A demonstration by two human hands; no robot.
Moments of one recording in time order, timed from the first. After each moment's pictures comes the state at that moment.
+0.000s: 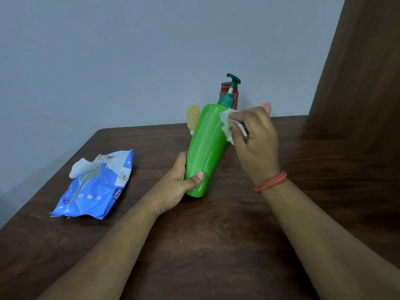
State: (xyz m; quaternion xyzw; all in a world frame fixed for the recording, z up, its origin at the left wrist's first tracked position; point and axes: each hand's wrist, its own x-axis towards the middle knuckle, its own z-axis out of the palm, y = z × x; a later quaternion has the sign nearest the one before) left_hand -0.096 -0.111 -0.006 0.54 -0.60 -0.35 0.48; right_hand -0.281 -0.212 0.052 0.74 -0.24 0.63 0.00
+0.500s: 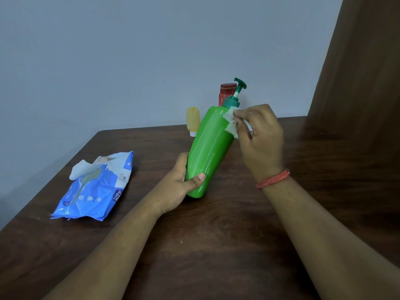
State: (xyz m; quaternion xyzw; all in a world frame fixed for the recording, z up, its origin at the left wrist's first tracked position) left_hand -0.097 -0.111 -0.004 0.56 -0.61 -0.33 0.46; right_hand -0.286 -0.214 0.060 0.72 -0.24 0.65 0.04
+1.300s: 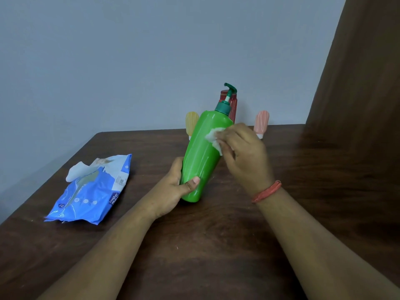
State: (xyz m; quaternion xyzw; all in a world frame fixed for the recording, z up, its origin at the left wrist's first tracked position) left_hand -0.090 -0.113 -0.008 0.56 -0.59 -0.33 0.47; right_hand -0.277 -0.209 0.048 0.80 -0.18 0.56 0.06
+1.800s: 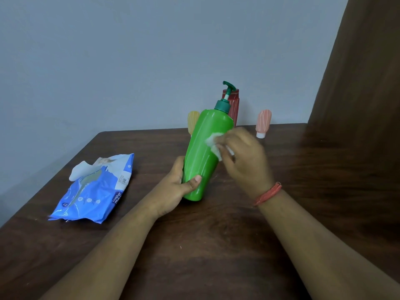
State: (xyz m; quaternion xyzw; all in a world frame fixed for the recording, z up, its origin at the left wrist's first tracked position) left_hand -0.089 -0.113 -0.007 0.56 -0.59 -0.34 0.47; right_hand -0.274 -0.202 0.042 0.83 -0.18 0.53 0.04
